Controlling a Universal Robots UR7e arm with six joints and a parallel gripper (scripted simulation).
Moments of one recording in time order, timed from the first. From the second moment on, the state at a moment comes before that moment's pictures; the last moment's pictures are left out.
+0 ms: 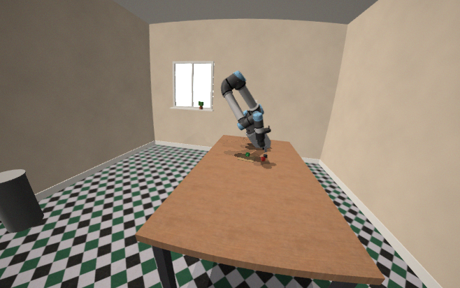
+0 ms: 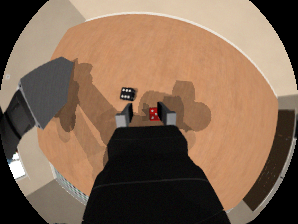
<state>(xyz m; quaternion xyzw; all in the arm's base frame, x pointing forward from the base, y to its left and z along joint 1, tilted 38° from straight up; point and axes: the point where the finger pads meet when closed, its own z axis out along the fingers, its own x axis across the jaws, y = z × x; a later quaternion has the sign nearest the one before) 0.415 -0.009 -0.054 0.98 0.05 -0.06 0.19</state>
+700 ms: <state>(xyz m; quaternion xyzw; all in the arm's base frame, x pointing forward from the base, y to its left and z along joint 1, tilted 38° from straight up) 0.428 0.009 -0.027 0.95 0.03 0.03 0.32</state>
